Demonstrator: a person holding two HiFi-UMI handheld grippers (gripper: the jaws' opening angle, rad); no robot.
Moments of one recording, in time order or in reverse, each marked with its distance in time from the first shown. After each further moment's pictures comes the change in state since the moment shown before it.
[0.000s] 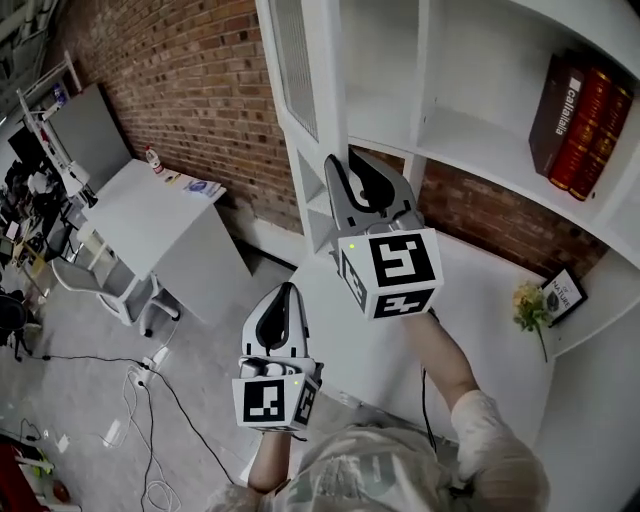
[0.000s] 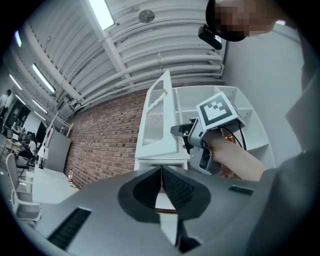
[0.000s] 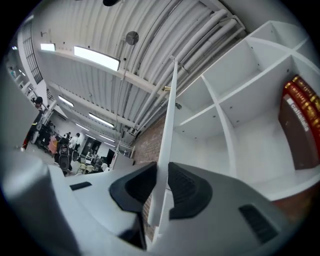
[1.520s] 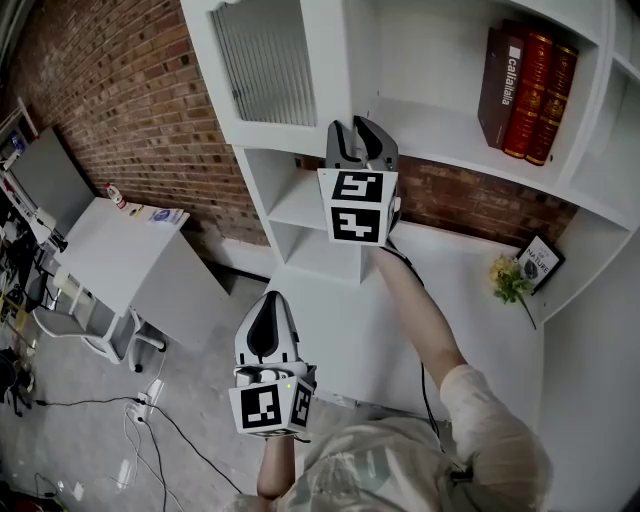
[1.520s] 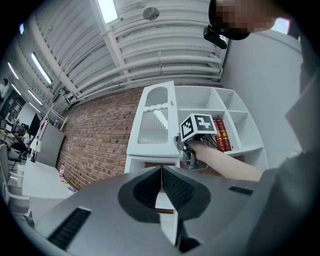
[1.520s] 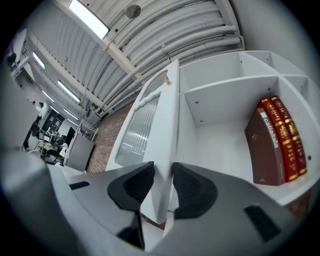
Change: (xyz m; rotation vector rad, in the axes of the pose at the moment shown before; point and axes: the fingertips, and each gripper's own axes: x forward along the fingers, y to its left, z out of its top) left arm 0.014 -0.023 -0.013 -0.035 0.007 -0.076; right arm 0.024 -0.132 -0.030 -0.121 0.107 -0.421
